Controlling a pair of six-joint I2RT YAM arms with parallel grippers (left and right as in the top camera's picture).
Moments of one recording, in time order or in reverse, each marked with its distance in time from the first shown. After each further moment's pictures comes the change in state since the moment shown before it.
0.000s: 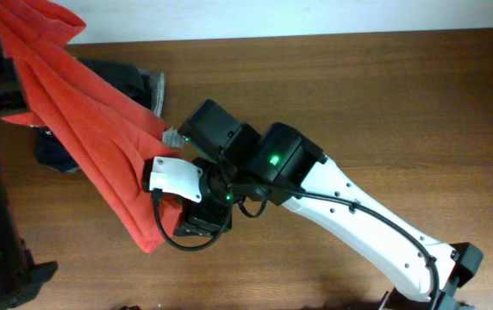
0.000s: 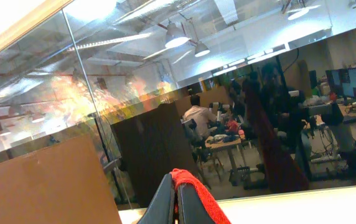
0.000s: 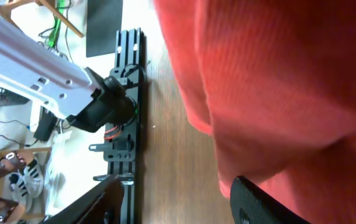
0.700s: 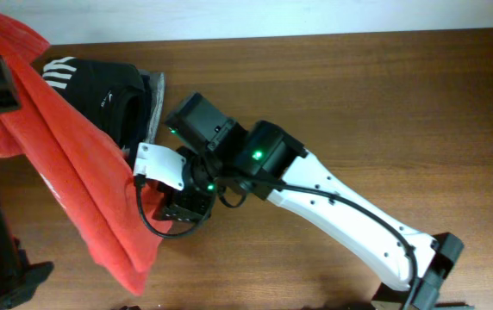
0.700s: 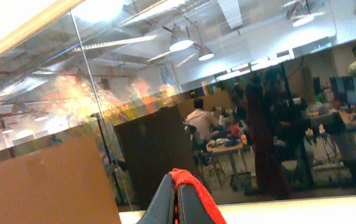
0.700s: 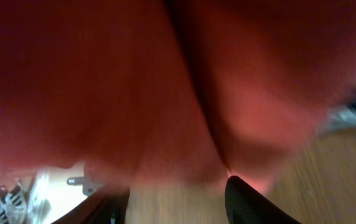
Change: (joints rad) left arm 0.000 0.000 0.000 0.053 0.000 0.018; right arm 0.000 0.064 0.000 0.181 -0.022 0.056
